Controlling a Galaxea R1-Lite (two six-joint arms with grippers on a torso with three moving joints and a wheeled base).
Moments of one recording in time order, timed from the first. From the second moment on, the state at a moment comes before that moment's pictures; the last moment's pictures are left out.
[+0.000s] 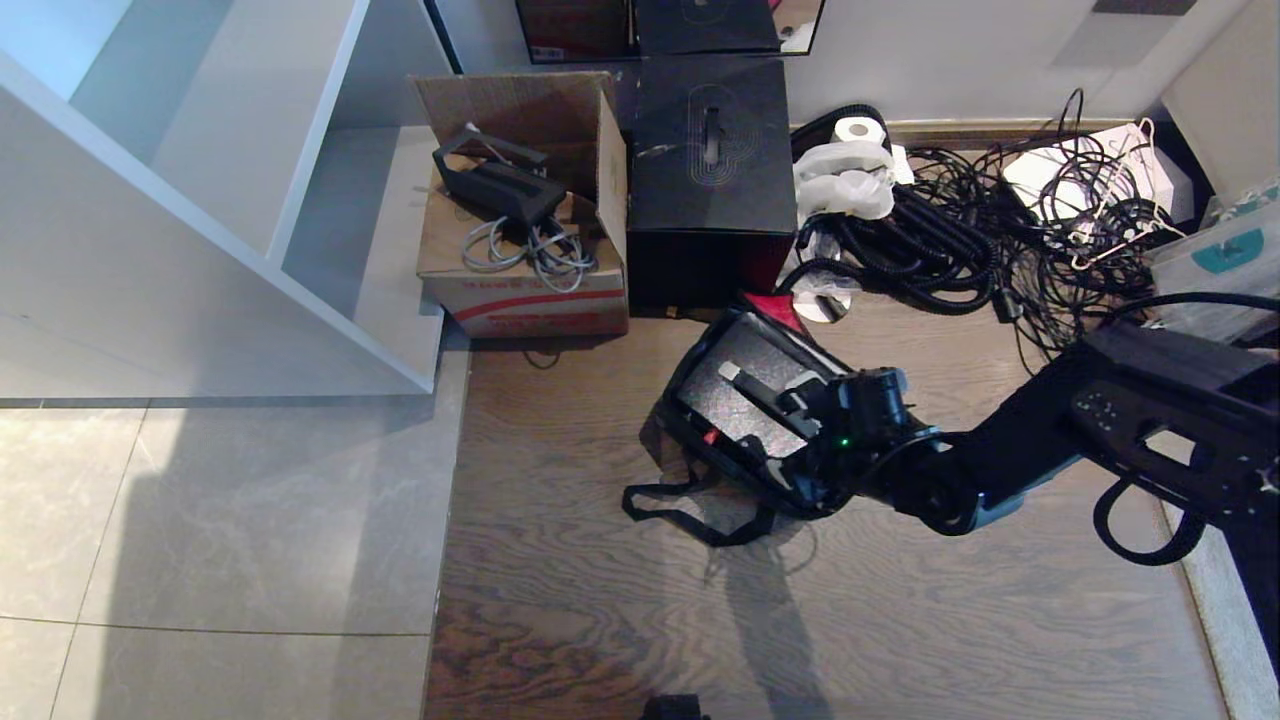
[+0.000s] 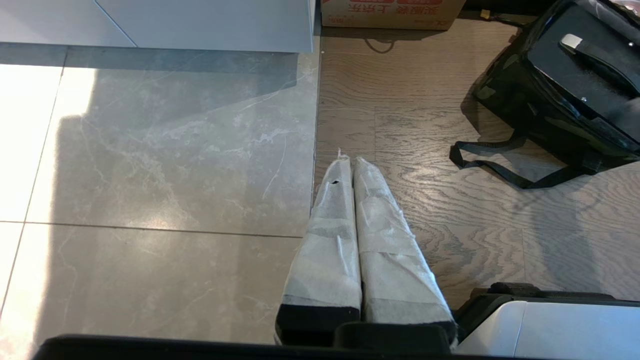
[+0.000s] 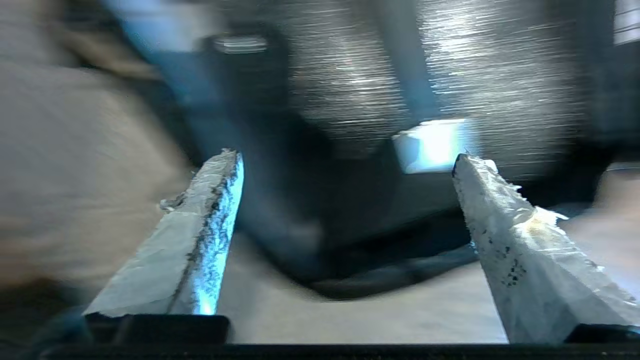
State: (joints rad) left arm 0.00 0.00 0.00 0.00 0.00 0.00; right arm 0.37 2.31 -1.15 -0.62 -0.15 -0.25
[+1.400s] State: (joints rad) left arm 0.00 0.00 0.00 0.00 0.00 -0.01; right arm 0.48 2.53 -1.15 -0.78 -0.31 -0.06
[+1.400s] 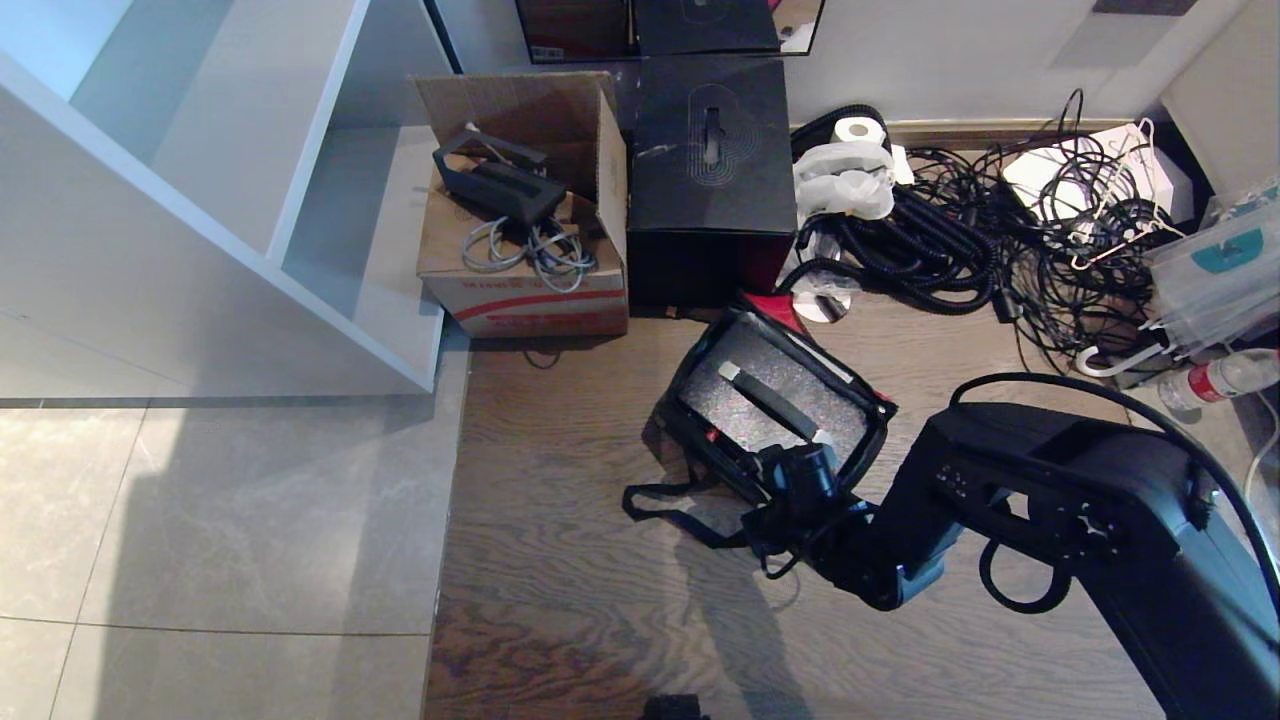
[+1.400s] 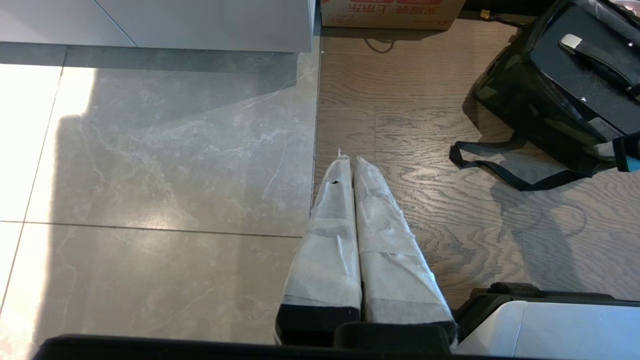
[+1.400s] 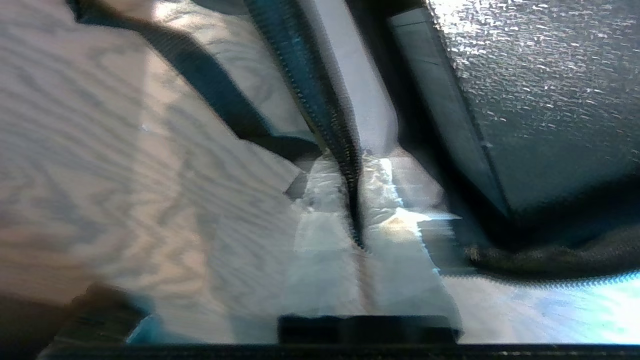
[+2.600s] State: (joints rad) left arm 0.00 0.00 0.00 0.00 0.00 0.00; right arm 0.51 2.25 -0.84 -0.67 -0.30 0.28
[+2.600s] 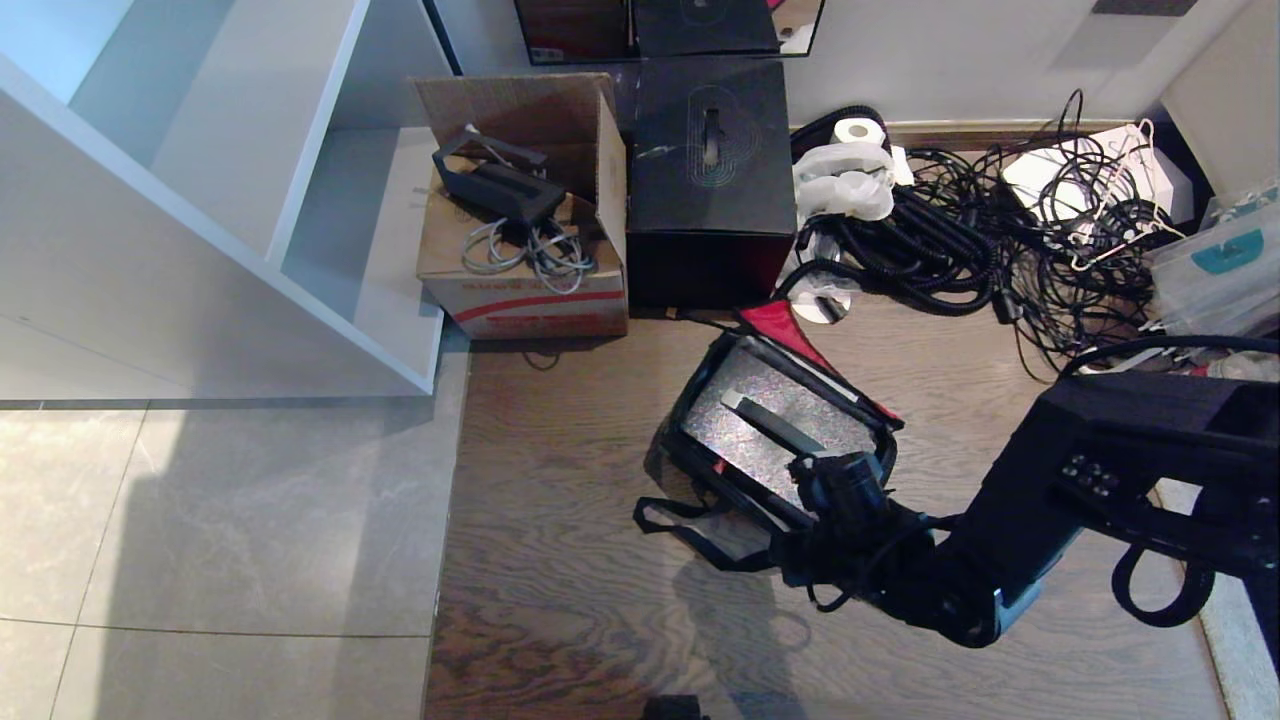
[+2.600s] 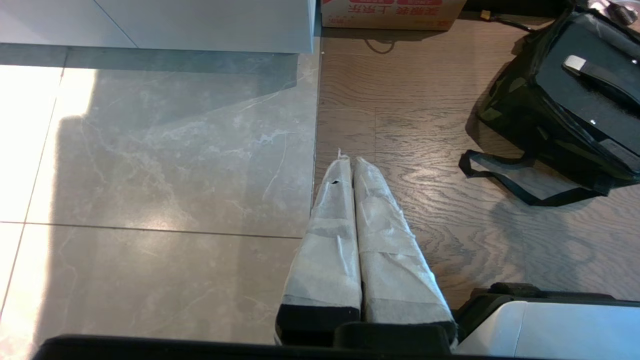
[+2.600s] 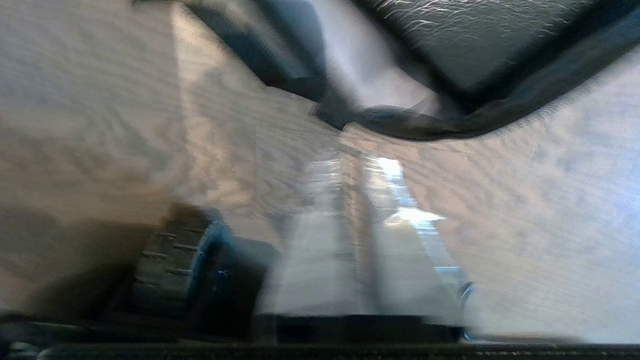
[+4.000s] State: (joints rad) left arm 0.00 0.00 0.00 0.00 0.00 0.00; right arm -0.09 2.52 -1.48 -0.50 0.24 1.47
